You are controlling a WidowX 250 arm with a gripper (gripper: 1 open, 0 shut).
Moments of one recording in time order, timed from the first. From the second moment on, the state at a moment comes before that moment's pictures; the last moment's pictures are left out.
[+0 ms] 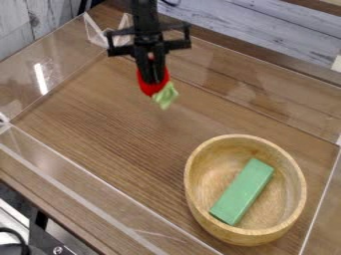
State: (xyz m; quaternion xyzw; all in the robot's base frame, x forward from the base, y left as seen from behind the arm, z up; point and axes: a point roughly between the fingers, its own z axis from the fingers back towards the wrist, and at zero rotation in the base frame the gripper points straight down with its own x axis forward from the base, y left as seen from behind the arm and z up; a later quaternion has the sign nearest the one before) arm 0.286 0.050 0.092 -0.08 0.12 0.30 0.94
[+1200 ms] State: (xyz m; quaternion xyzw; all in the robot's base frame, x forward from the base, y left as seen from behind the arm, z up) arm 0.278 0.058 0.096 -0.14 0.10 0.33 0.93
